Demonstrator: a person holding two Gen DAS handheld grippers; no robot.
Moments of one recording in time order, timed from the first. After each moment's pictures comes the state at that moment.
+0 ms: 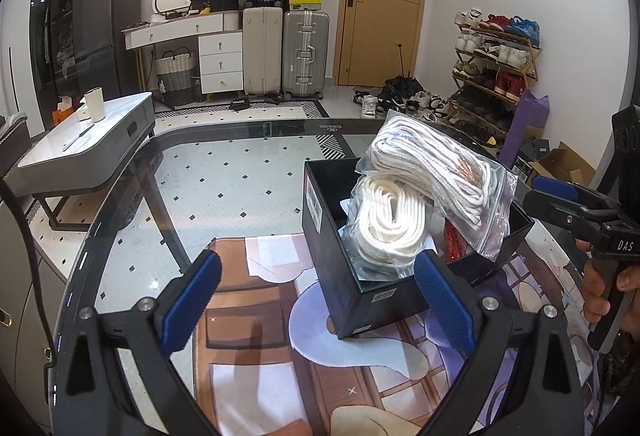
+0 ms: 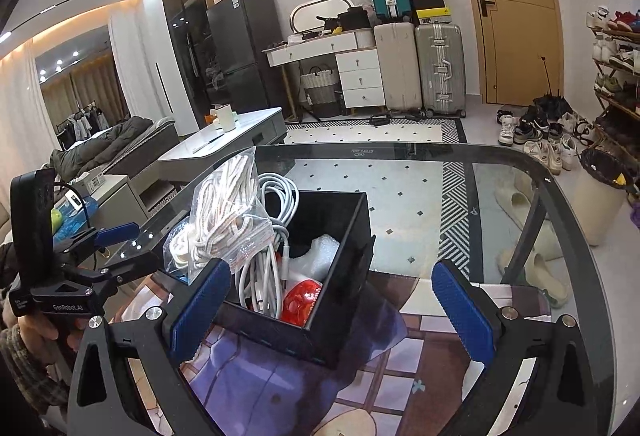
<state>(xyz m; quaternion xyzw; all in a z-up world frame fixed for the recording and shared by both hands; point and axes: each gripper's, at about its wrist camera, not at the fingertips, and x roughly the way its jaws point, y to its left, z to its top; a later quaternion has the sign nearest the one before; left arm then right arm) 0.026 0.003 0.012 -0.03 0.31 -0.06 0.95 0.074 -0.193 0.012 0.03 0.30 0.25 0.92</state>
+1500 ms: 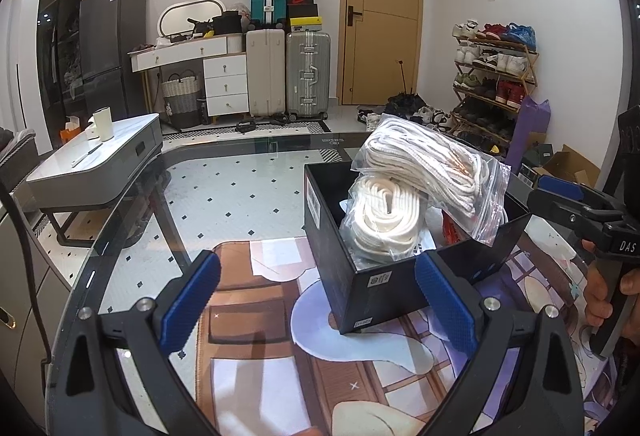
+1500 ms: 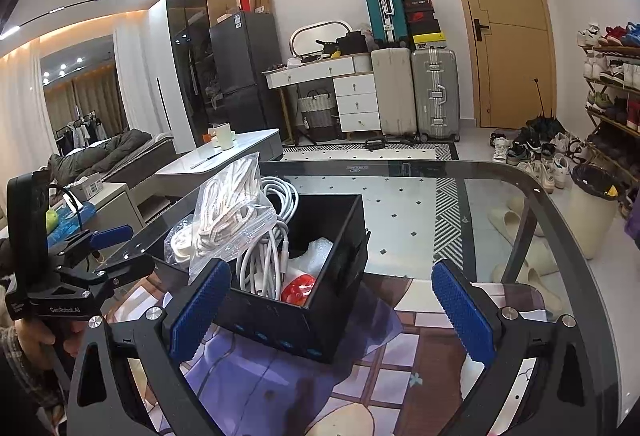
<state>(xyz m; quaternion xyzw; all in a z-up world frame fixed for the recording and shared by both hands) 0.008 -0.009 0.003 -0.01 0.27 -0.04 0.96 0.052 -0.199 0.007 0.02 0.26 0.25 0.93</state>
